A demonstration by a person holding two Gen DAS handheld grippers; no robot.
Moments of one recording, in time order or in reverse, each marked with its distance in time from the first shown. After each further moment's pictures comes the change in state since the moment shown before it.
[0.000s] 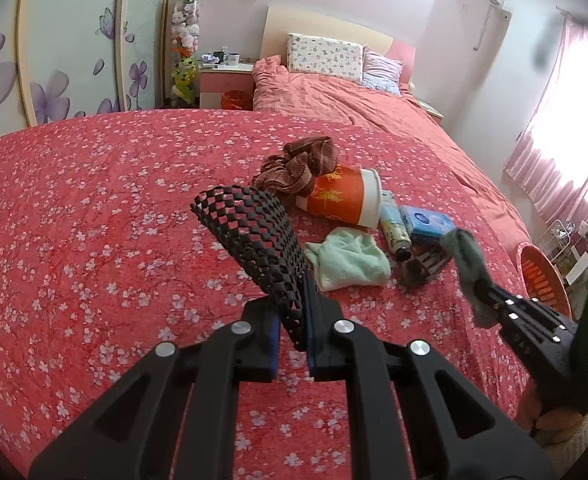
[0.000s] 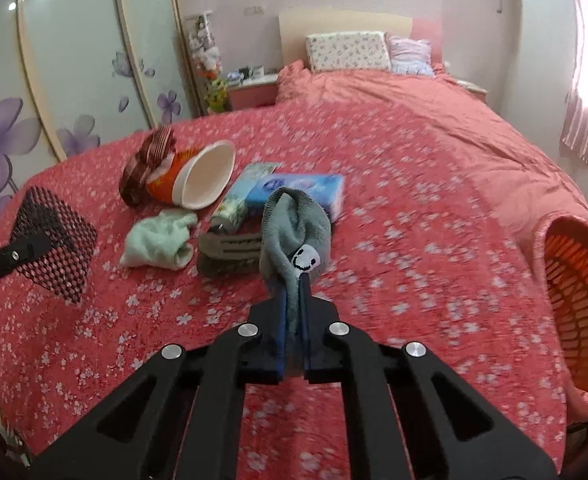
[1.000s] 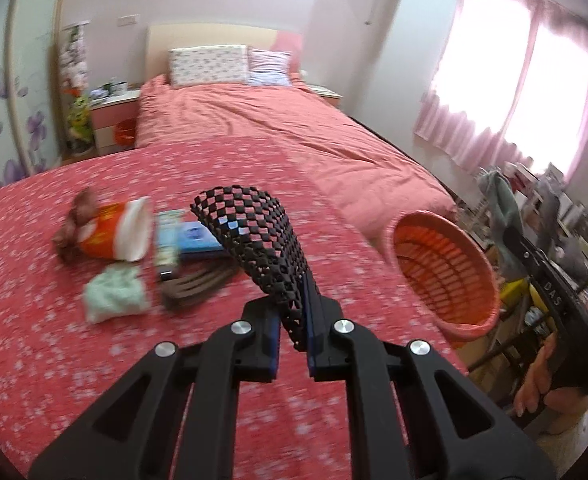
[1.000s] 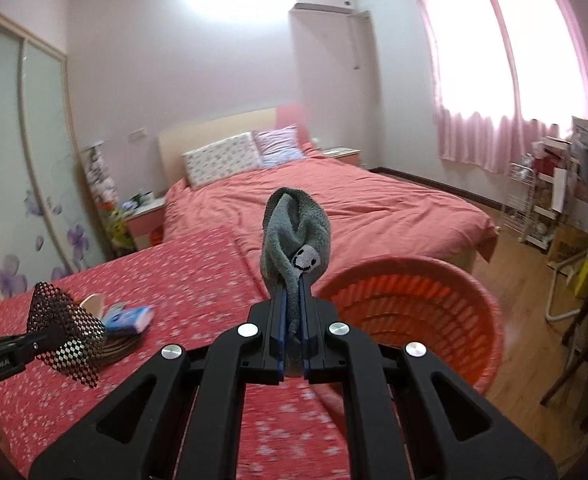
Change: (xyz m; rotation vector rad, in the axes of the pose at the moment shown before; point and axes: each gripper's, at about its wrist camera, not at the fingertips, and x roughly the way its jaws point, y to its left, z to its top) left arm -0.010 -0.197 0.000 0.258 -0.002 -0.281; right arm -0.141 -0.160 -0.018 0.293 -0.383 -0.319
